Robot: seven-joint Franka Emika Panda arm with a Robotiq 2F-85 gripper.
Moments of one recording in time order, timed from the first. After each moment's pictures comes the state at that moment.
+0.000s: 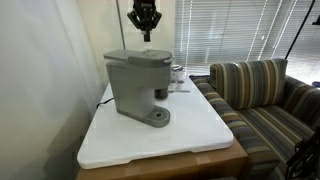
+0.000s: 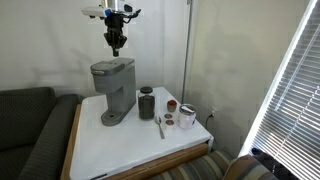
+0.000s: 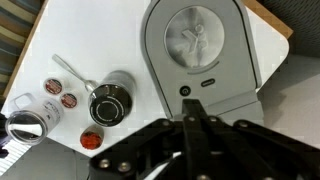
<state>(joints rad) 0.17 0.79 0.07 -0.94 -0.01 1.72 0.23</state>
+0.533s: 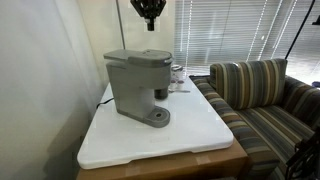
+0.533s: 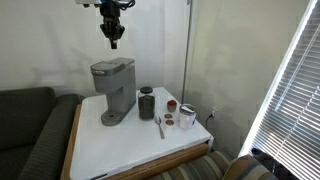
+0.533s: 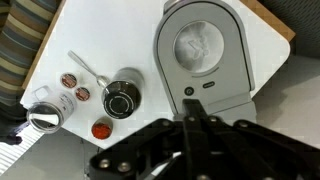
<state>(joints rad) 0.17 0.66 0.07 -1.06 -0.04 1.74 0.22</state>
